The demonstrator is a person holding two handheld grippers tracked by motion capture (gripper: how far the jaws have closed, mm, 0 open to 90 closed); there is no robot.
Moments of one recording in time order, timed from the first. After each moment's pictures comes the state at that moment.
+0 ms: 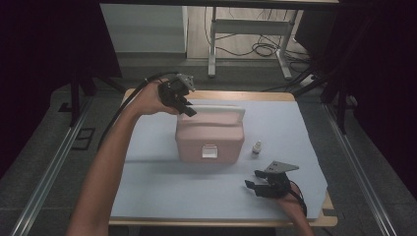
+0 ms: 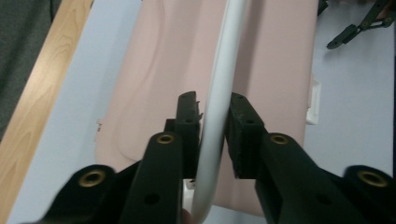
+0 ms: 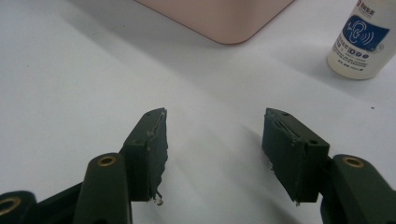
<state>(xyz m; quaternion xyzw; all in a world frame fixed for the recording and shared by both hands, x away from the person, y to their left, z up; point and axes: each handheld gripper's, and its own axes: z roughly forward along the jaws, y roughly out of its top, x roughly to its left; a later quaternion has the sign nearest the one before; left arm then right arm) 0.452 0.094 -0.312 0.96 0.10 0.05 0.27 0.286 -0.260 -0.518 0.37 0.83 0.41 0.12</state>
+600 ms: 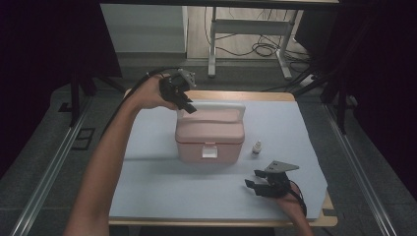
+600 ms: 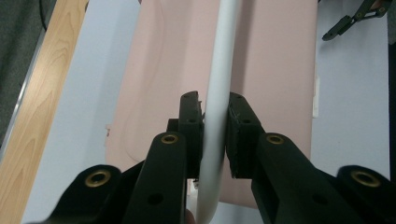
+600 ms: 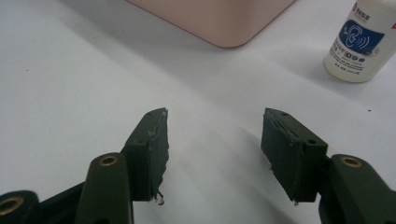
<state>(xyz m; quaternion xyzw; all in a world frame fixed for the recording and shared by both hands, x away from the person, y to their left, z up) 0.464 0.092 -0.303 0.96 0.07 0.04 0.26 0.286 -0.260 -0.516 0.37 0.82 0.41 0.12</state>
